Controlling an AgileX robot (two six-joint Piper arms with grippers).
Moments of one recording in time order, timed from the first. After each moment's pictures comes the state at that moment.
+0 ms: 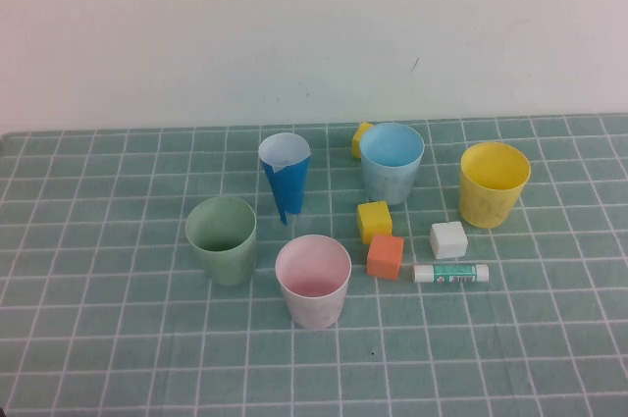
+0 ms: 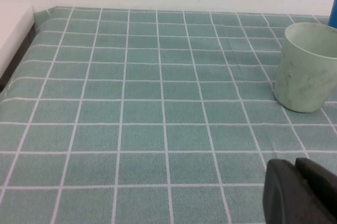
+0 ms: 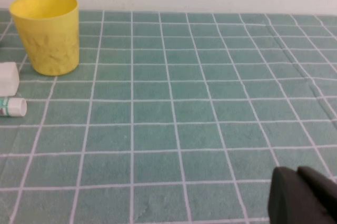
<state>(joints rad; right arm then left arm) -0.08 -0.01 0.02 -0.07 0.40 0.01 -0.06 -0.01 0.02 -0.07 0.35 -0.08</state>
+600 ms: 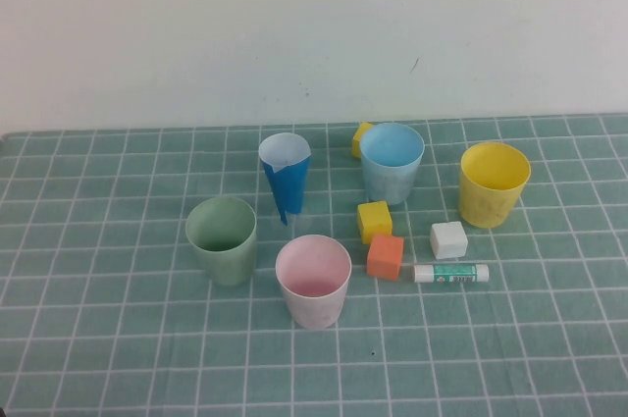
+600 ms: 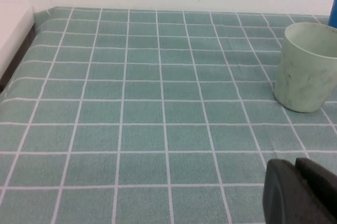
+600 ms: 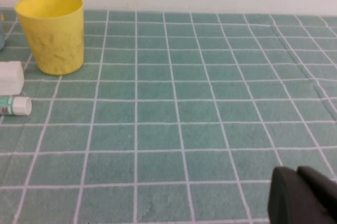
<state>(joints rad) -0.07 -0.01 0.02 -0.07 0.40 0.01 -0.06 -0.01 0.02 -0.07 0.35 -0.08</state>
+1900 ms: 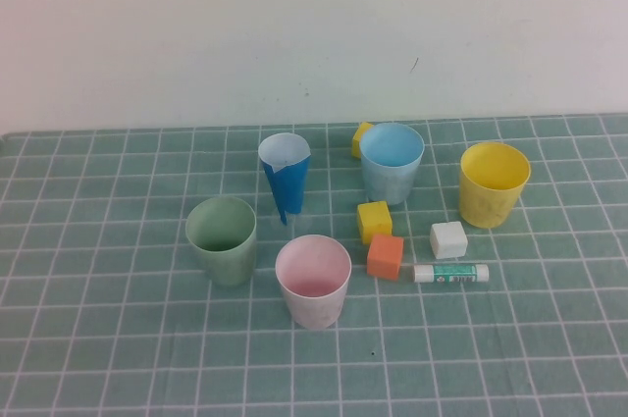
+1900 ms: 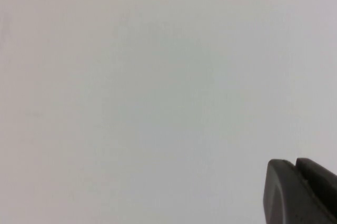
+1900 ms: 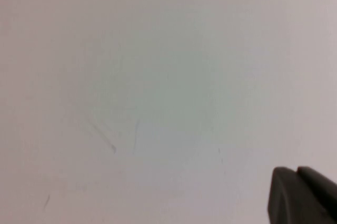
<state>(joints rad) -0.07 -0.01 0.03 -0.09 -0.23 -0.02 -0.06 -0.01 0.02 -0.06 -0.36 -0.08</state>
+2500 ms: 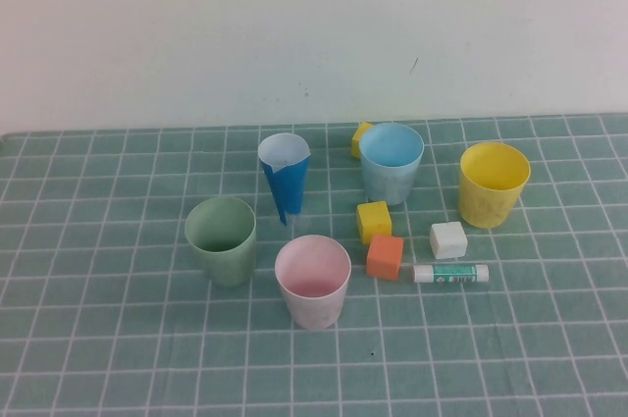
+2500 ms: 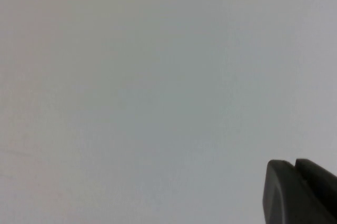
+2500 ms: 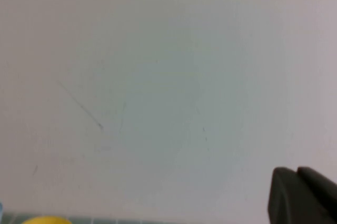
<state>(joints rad) -0.07 -0.01 -0.20 -0.11 0.09 -0.03 -0.06 -0.01 -0.19 -0.25 -0.26 -0.07</state>
